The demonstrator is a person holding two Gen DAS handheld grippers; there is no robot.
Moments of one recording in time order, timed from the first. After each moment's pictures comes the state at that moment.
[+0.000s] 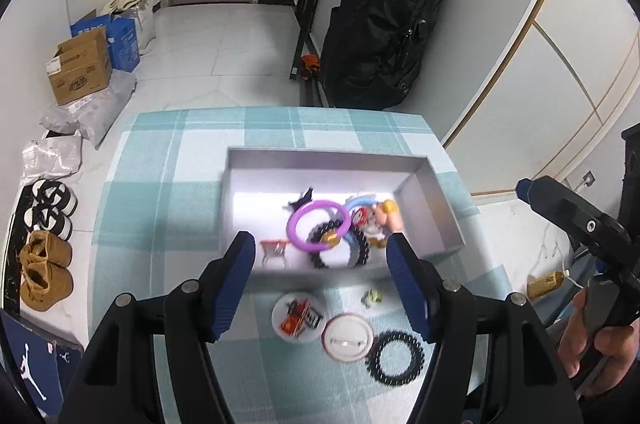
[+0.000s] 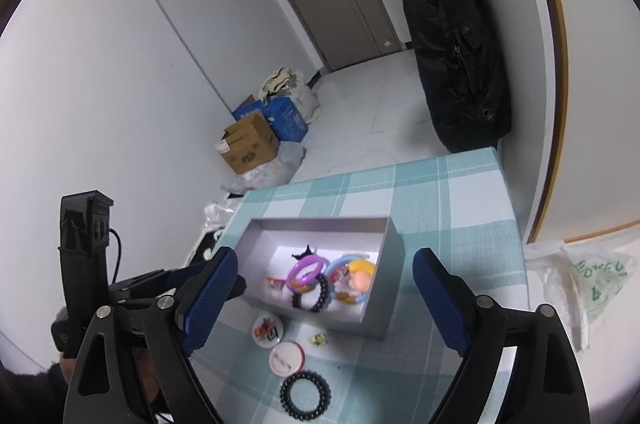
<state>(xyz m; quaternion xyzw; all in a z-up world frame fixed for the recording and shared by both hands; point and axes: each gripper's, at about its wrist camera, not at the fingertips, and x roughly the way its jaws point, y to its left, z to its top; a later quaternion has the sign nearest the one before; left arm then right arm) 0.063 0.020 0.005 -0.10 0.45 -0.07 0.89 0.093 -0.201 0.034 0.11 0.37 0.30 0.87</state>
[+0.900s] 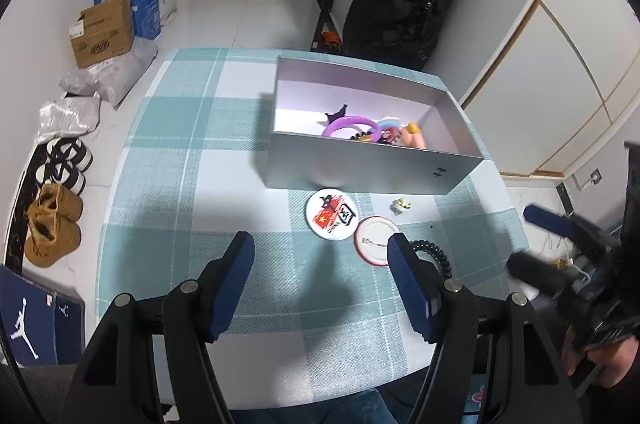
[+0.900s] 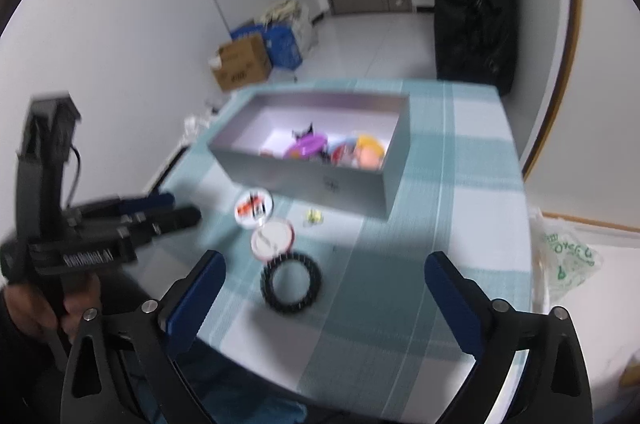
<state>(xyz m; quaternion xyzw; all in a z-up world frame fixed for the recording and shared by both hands) 0.013 0.037 -0.022 -0.12 0.48 -0.05 0.87 0.031 -0.174 -0.013 -0.03 0.44 0.29 0.85</state>
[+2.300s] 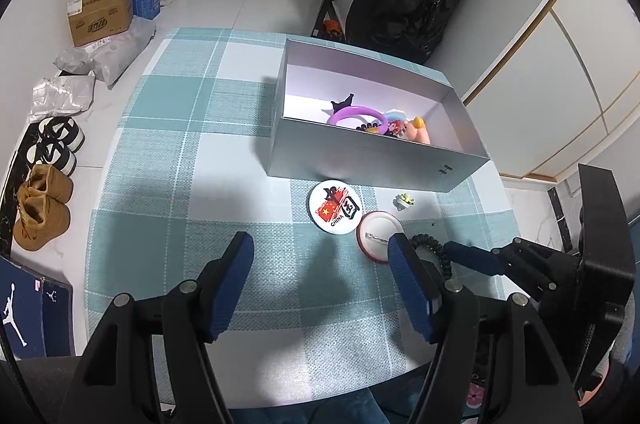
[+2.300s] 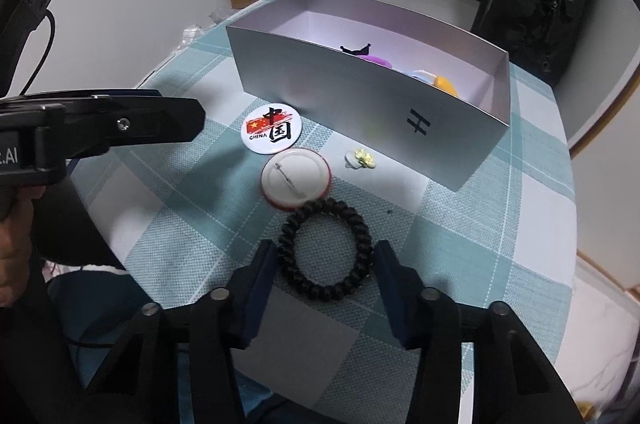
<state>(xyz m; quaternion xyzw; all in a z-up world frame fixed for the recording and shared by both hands) 0.016 0.045 -0.030 -0.14 0.50 -0.07 0.85 0.022 -0.112 -0.061 -0.17 0.48 0.29 0.81</state>
